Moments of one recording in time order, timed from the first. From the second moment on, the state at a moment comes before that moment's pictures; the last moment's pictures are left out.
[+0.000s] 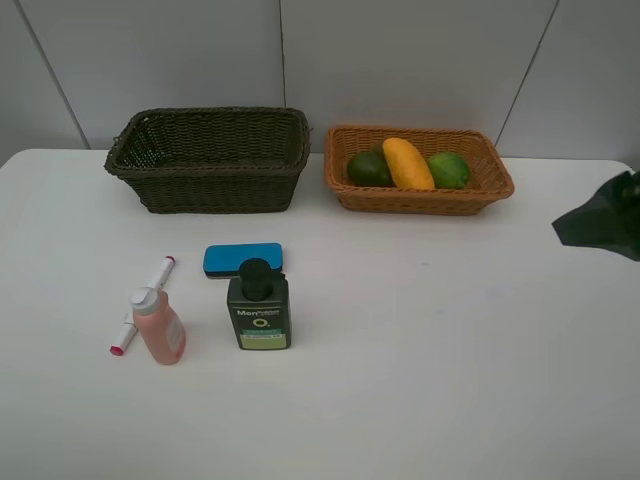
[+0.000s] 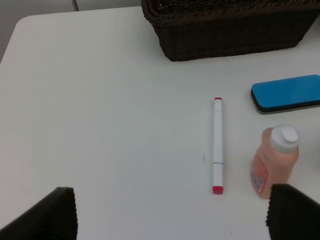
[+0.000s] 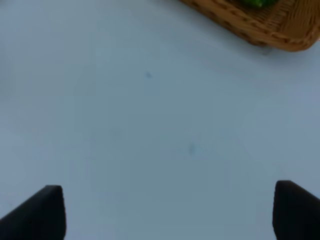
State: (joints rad) left arm 0.14 -0.01 -0.50 -0.13 1.06 0.22; right arm 0.25 0.88 -0.75 -0.04 0.90 -0.23
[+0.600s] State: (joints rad) left arm 0.14 -0.01 -0.50 -0.13 1.06 0.22; right arm 0.25 0.45 -0.61 -0.12 1.13 -0.09
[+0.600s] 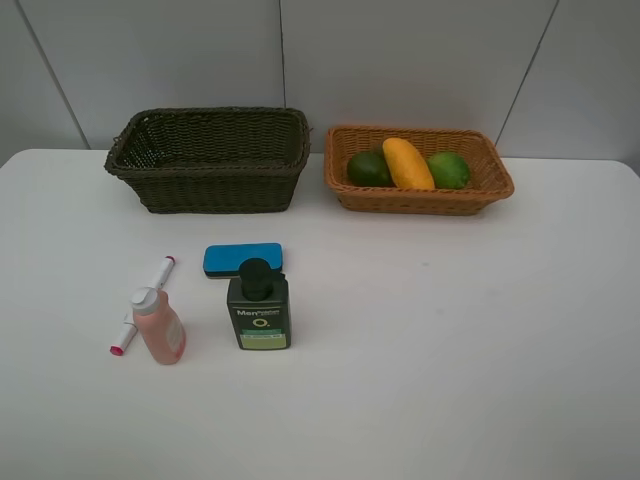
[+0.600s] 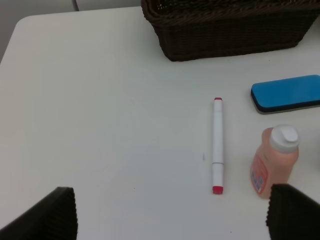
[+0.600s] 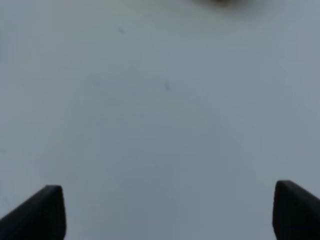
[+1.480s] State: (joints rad) left arm 0.14 -0.01 -0.50 -0.13 1.06 0.22; right arm 0.25 0.03 -0.56 -0.13 1.17 0.04
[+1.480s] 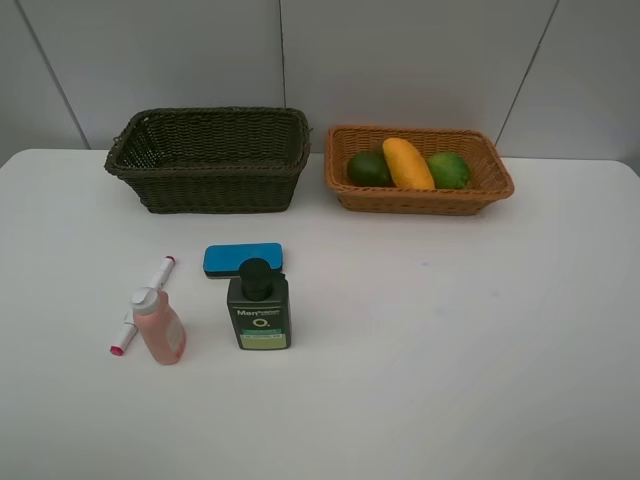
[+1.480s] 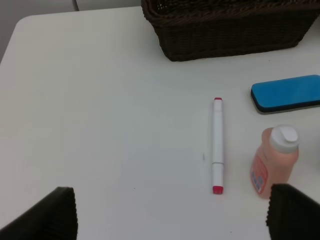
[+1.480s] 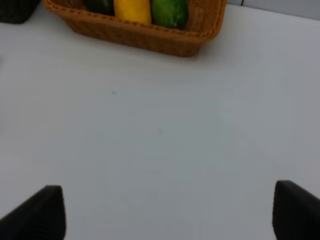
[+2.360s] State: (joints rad) left arm 0.14 -0.01 -0.50 -0.13 1.06 0.22; right arm 0.03 0.00 -0.52 -0.06 1.08 0.00
